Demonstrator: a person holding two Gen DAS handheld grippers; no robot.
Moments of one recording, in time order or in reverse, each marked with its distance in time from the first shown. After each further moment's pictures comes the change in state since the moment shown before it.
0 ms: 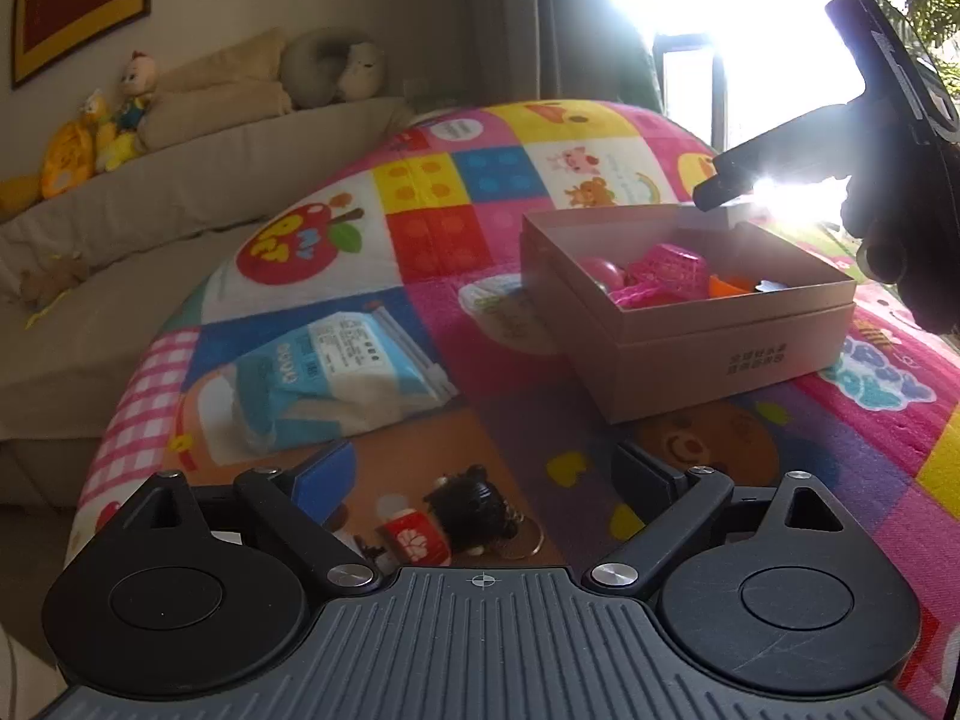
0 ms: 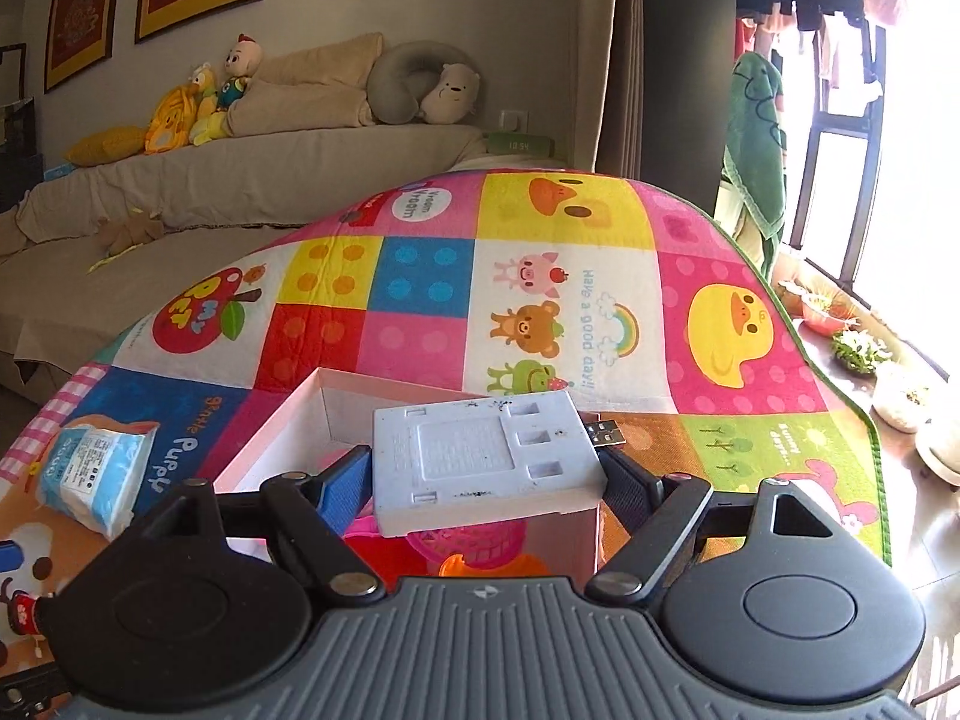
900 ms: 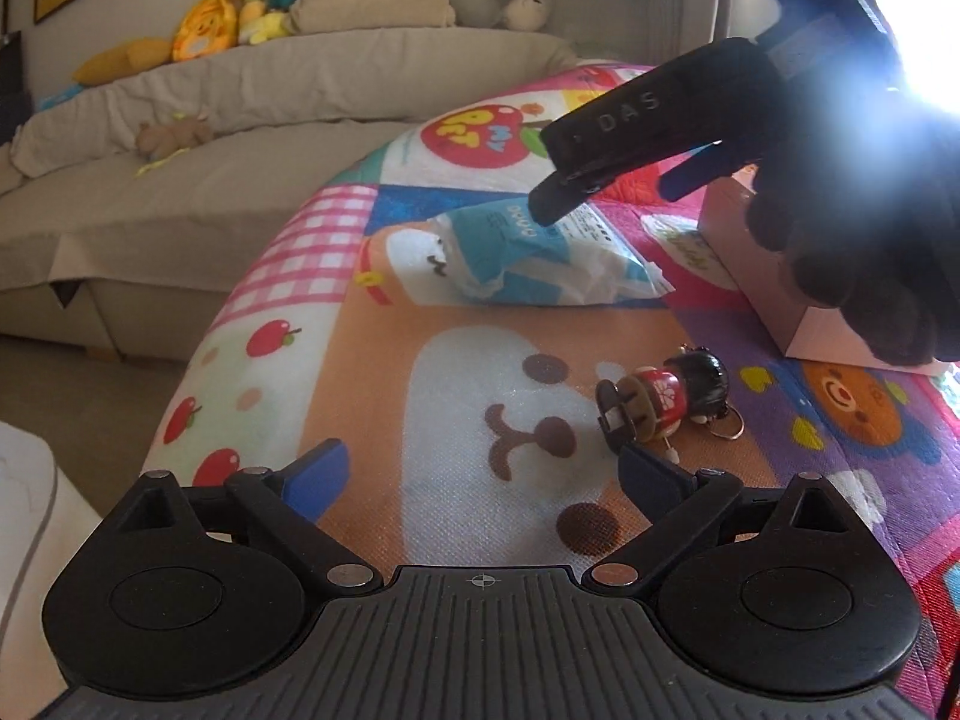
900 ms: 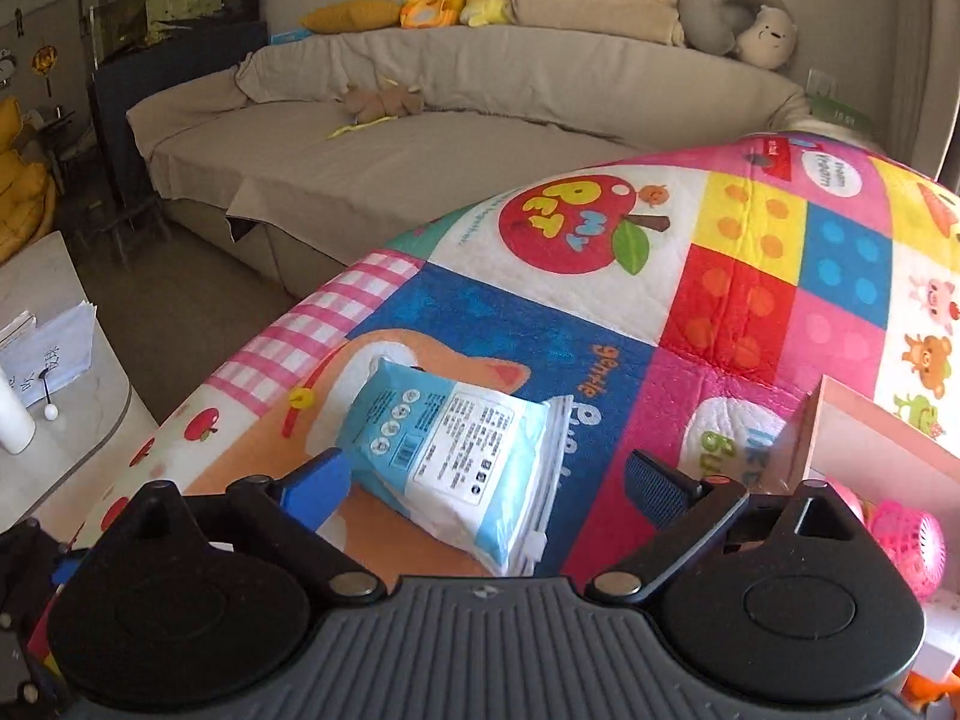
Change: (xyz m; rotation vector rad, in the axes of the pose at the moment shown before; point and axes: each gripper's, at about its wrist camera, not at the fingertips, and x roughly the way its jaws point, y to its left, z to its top) left arm -0.020 0.069 -0.044 -0.255 0.114 0.138; right arm 0.038 0.228 0.016 -0.285 0.189 0.446
